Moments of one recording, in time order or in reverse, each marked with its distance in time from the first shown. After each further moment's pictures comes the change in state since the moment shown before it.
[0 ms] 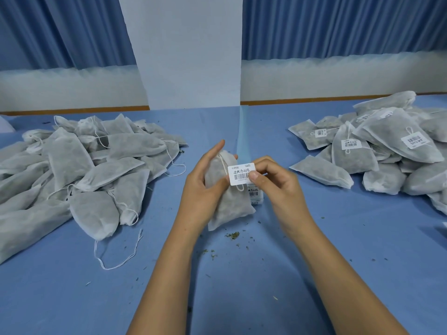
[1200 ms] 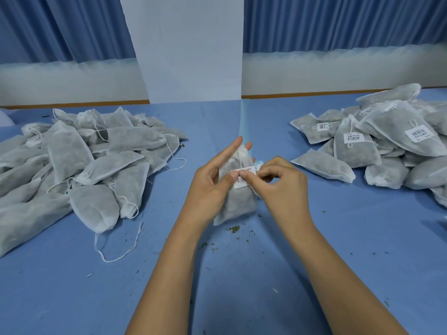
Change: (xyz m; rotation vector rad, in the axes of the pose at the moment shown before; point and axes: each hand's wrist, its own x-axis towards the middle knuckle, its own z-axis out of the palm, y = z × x) left_hand -0.002 -0.004 0.007 -0.184 -0.218 0.061; right_hand -0.004 0.006 0.003 -0.511 0.287 -0.076
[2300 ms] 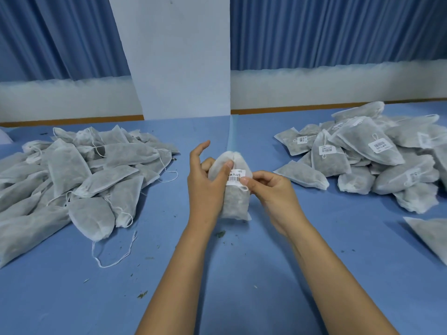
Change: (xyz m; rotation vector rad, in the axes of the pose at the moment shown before) left_hand 0.019 0.007 0.036 0.180 0.460 0.074; right_hand 0.007 -0.001 -0.032 0.598 -0.229 0.390
